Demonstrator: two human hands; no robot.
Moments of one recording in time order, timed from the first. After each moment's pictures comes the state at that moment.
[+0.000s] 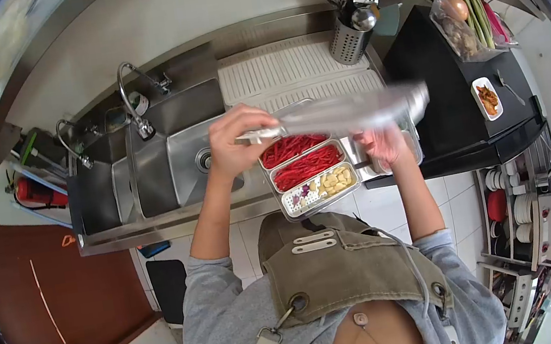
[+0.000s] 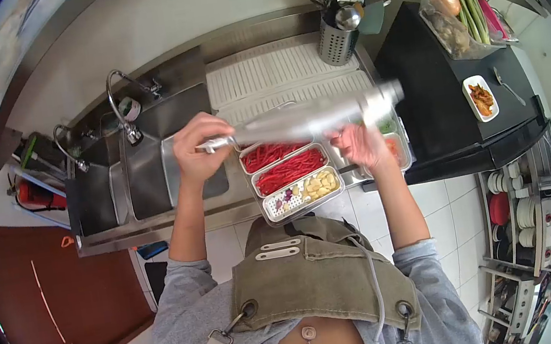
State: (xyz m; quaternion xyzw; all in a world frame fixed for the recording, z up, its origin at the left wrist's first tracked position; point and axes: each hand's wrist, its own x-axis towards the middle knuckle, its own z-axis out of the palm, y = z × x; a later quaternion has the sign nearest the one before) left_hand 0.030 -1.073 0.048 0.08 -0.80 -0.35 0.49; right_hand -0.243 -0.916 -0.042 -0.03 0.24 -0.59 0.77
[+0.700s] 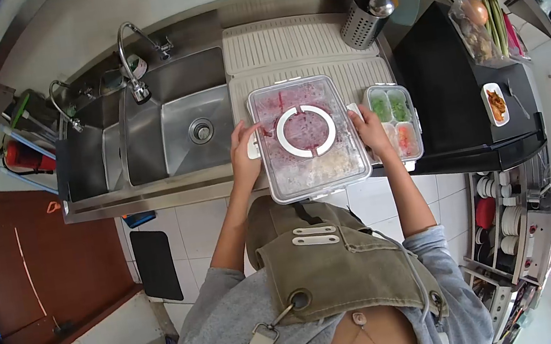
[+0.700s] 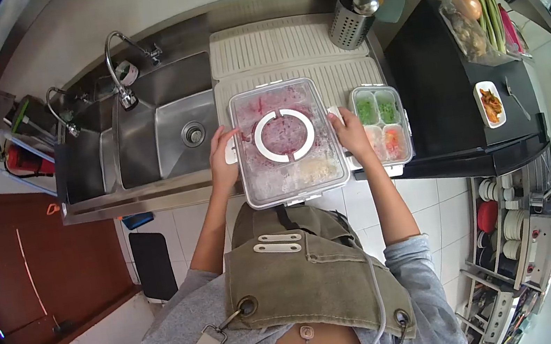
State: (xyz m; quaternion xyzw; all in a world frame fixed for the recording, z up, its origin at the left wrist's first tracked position) left_hand 0.066 -1.025 -0.141 0.42 -0.74 -0.35 0.40; right_hand -0.234 -0.927 -0.126 -0.41 0.72 -0.44 0.35
